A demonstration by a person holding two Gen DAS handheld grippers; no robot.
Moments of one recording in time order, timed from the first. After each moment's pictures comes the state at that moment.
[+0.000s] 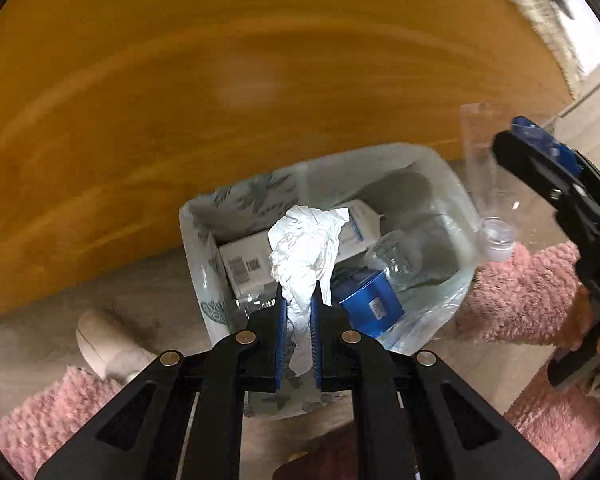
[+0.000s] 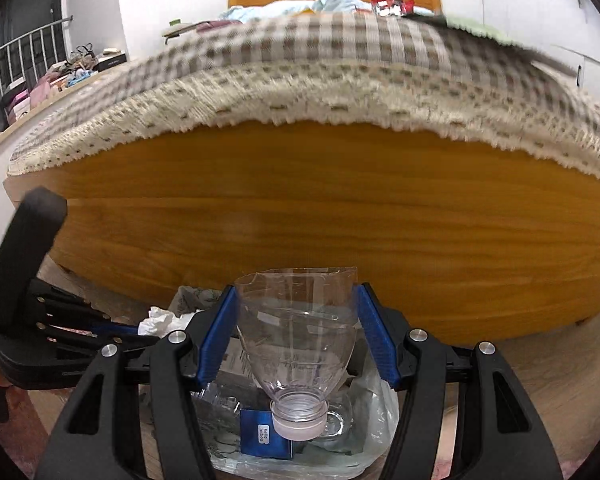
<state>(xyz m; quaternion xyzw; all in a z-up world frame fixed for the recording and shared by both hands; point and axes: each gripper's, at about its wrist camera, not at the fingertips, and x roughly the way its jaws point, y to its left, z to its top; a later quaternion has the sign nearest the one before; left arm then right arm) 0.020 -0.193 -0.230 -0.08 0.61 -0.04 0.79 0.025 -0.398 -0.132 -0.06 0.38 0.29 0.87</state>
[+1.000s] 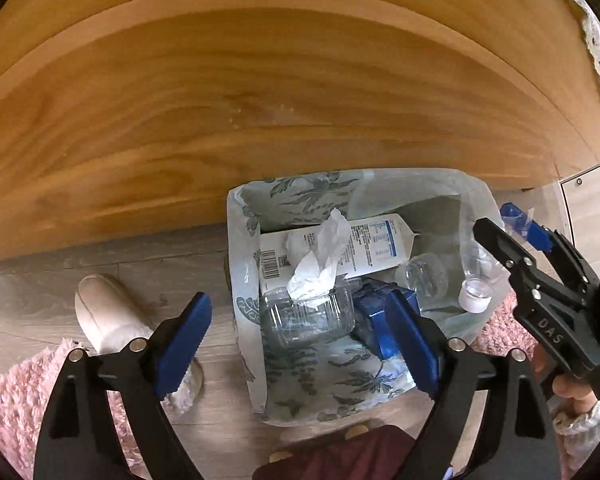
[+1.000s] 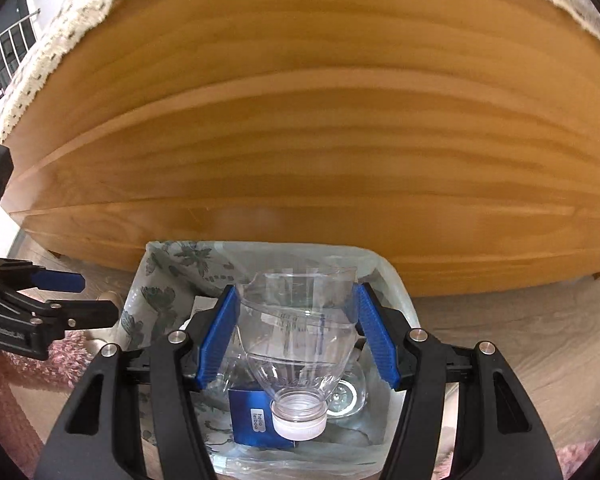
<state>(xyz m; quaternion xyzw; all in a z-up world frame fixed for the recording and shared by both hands) 0.026 -0.164 -0.235 -0.14 0.62 0.02 0.77 0.046 -0.395 -0.187 -0.05 0.47 0.27 0.84</state>
